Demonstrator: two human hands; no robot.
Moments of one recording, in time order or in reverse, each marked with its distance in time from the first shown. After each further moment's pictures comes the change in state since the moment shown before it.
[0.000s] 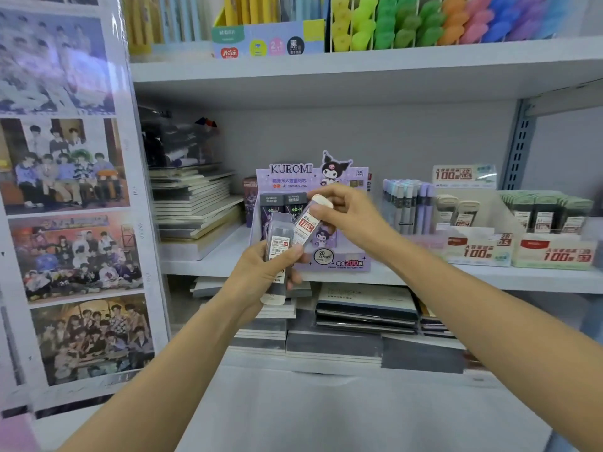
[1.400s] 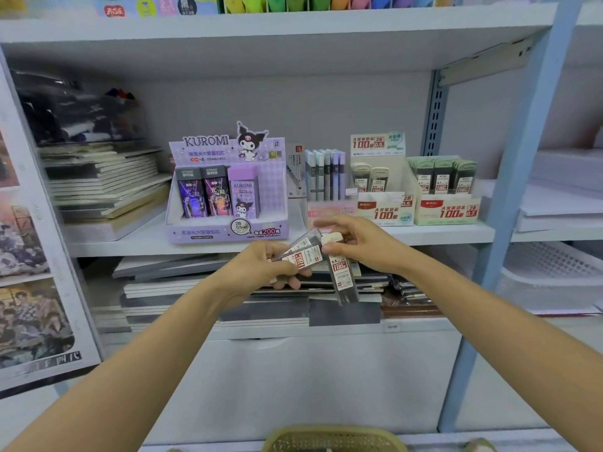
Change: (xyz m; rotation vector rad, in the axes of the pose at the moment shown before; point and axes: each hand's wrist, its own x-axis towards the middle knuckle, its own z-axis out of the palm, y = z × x) left_hand 0.003 -0.040 0.098 0.309 -0.349 -0.185; right_hand -0.121 0.058 -0.115 -0.257 -0.214 0.137
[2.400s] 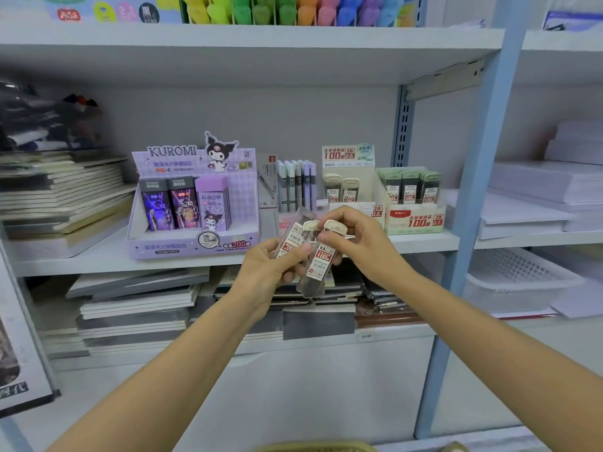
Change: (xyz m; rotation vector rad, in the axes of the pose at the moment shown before) left_hand 0.025 0.019 0.063 -0.385 0.223 0.131; right_hand -0.027 -0.009 -0.018 0.238 0.336 -0.140
